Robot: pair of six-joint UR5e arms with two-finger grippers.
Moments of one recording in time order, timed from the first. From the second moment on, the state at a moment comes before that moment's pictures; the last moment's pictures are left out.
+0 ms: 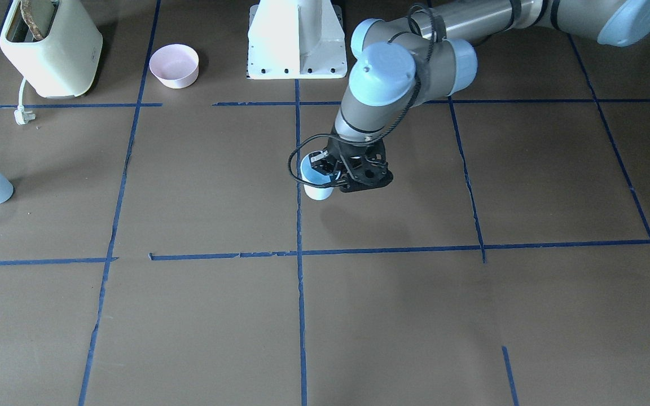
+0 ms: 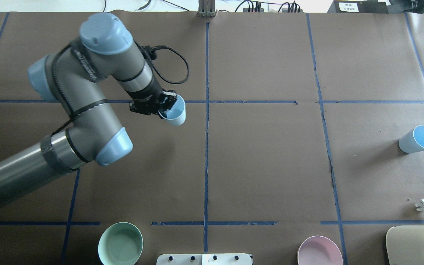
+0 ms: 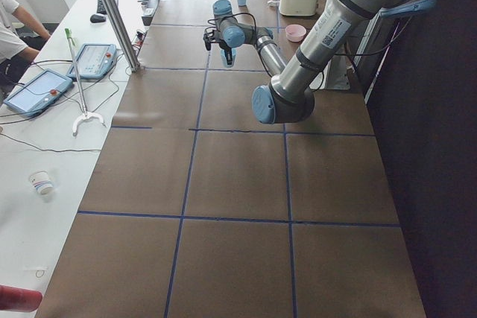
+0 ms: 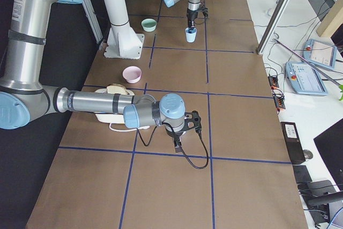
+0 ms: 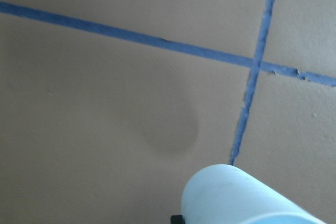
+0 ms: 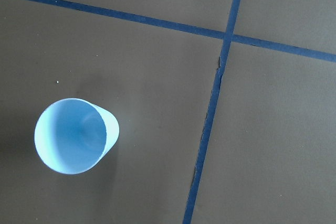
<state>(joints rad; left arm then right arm) -0.60 -2.39 -1.51 -1.64 -2.06 -1.37 1.50 -1.81 1.77 -1.36 2.39 -0.05</state>
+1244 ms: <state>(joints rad) -0.74 -2.28 -1.71 -1.43 -2.11 -1.01 1.50 -1.80 1.78 -1.37 2.42 -0.04</state>
